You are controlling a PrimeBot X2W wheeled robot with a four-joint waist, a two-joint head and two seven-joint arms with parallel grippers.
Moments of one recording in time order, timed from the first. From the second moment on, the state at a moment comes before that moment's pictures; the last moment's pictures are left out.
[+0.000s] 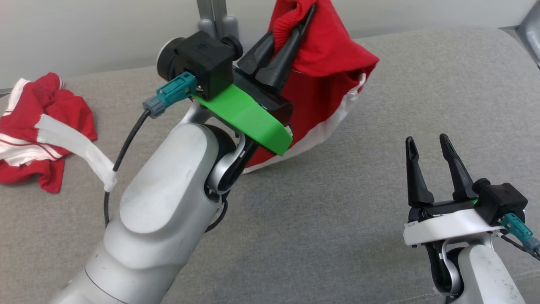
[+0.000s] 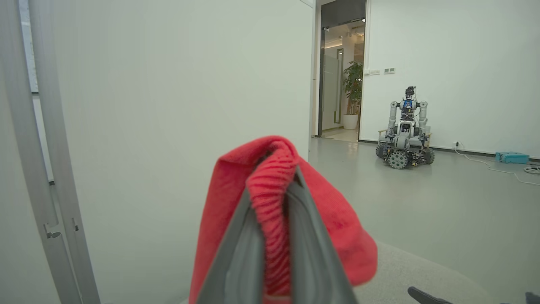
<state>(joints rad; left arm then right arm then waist) -0.82 0.09 -0.62 0.16 -0.57 -0.09 -0.06 -0.14 -0.05 0.03 0.06 0.21 0.13 -0.26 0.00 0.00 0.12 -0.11</state>
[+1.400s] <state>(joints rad) -0.49 0.21 -0.42 0.68 -0.63 -0.07 -0.26 -0.13 -0.05 0.01 0.08 0.20 0.13 -0.26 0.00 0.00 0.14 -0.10</state>
